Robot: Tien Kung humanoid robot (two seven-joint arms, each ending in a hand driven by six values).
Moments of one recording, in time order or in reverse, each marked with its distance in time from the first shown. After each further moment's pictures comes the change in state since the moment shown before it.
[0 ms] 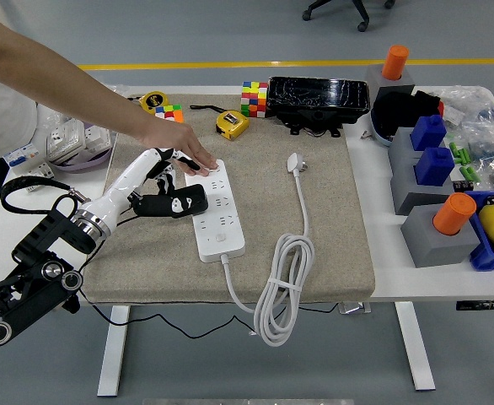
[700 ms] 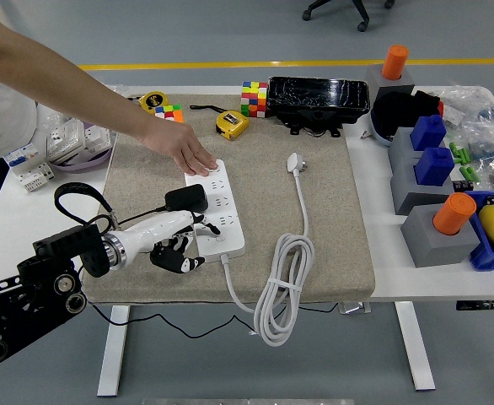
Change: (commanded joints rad) left arm -0.060 0.049 0.128 -0.057 0.176 -0.322 0.193; right arm 0.010 -0.014 -0.016 0.000 0.001 0.000 -0.001
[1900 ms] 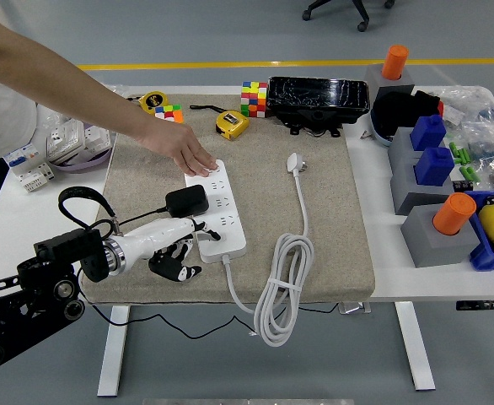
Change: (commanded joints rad) left arm -0.035 0.020 0.087 -0.004 0.080 -0.029 0.022; right arm 0.008 -0.001 -0.007 -0.001 -0.001 0.000 0.000
